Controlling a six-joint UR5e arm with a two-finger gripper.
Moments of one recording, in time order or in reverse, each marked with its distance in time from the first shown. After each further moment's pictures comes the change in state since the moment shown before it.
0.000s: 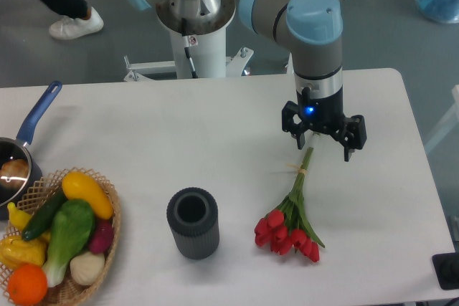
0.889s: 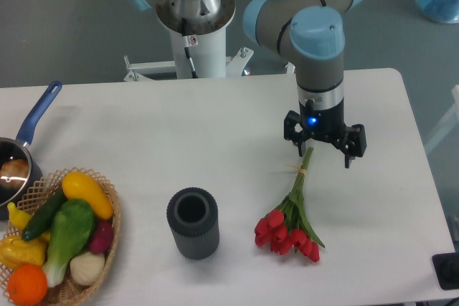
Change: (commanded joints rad) arm 0.044 -0.074 -0.029 0.060 0.003 -0.107
